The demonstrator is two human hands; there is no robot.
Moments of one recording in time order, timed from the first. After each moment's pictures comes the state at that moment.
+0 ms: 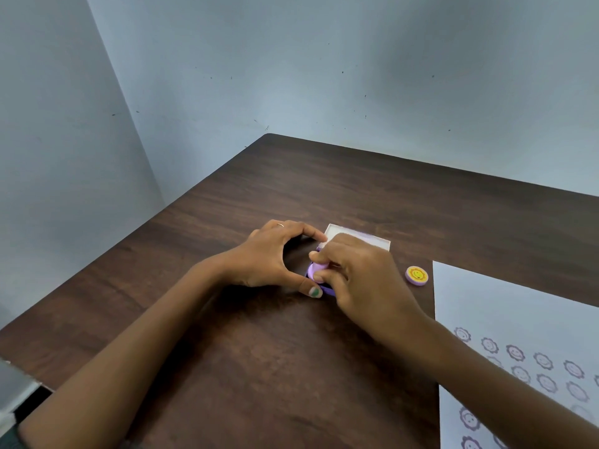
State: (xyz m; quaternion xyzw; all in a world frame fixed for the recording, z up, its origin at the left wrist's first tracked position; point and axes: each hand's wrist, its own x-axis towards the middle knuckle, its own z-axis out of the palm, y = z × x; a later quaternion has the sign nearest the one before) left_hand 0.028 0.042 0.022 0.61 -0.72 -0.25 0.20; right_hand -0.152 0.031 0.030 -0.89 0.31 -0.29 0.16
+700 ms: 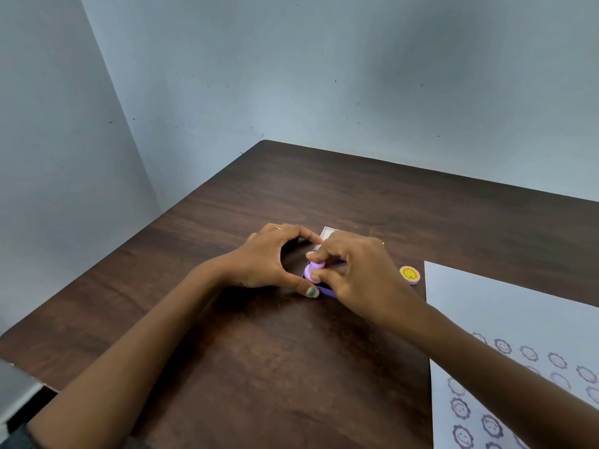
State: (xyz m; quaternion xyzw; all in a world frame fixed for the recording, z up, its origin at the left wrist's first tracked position) left_hand 0.029 0.043 0.021 0.61 -0.72 -0.25 0.21; right_hand -0.154 0.026 0.039 -0.88 0.32 -0.30 0.19
